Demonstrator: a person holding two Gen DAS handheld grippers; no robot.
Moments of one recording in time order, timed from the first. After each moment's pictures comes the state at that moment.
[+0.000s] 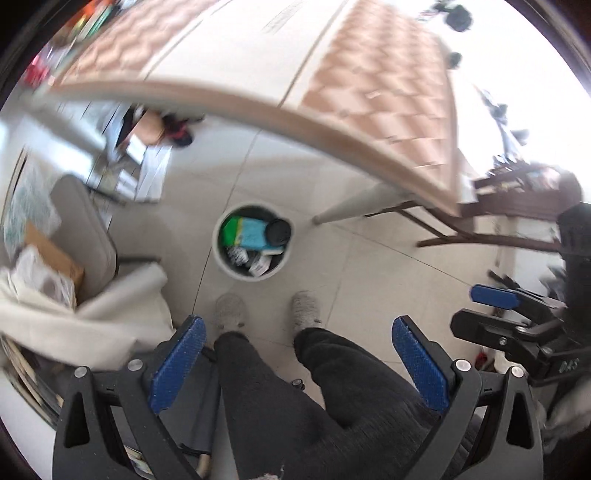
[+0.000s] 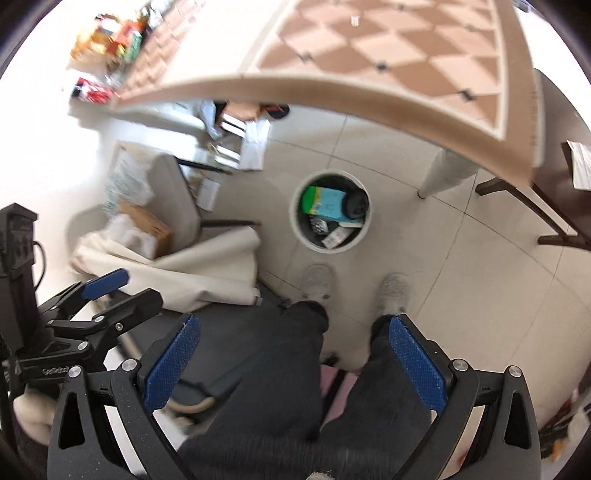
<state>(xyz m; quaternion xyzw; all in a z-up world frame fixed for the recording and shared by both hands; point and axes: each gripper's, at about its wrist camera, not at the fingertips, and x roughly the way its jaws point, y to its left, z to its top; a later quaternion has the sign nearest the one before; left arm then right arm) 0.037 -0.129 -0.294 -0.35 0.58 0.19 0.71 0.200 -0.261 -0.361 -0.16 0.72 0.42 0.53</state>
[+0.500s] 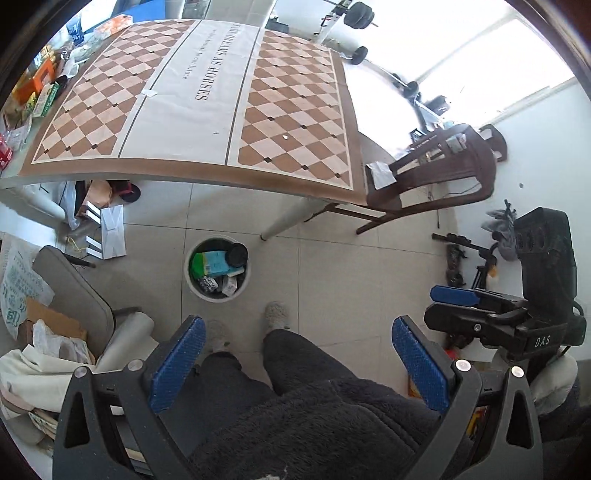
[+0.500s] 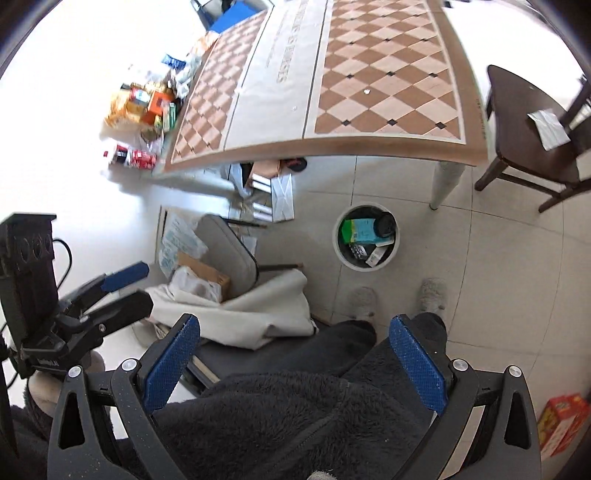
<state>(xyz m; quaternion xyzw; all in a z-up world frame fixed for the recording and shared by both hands) -0.013 -0.103 -0.190 -0.31 0.55 0.05 0.78 0.113 -0.288 -0.207 -0.04 0.70 0.39 0.60</state>
